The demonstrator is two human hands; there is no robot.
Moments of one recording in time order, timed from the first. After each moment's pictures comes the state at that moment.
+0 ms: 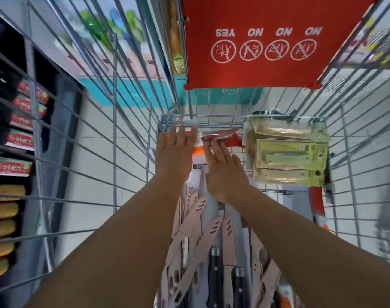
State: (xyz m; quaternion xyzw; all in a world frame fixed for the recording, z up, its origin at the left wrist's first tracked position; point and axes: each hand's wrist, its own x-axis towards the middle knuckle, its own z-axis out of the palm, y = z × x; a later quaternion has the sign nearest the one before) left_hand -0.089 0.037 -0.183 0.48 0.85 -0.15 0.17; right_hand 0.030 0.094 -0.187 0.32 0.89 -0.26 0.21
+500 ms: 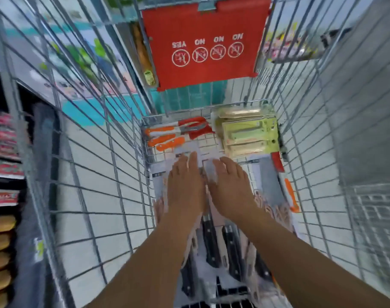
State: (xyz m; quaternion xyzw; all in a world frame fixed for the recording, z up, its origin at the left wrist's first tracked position) left_hand 0.014 -0.025 -0.135 0.47 0.85 0.05 0.22; right_hand 0.118 0.022 -0.129 0.47 0.84 -0.27 0.08
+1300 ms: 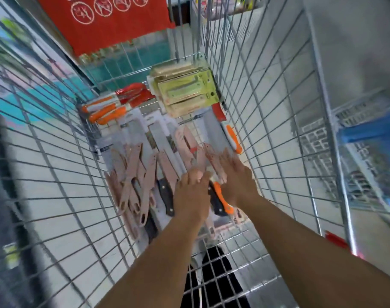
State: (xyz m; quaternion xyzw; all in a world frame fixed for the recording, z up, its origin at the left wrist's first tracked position) left_hand 0.162 -0.090 -0.160 0.62 0.73 -0.08 0.28; right_hand 0.283 -0.031 -0.177 0.62 0.70 -0.32 0.16
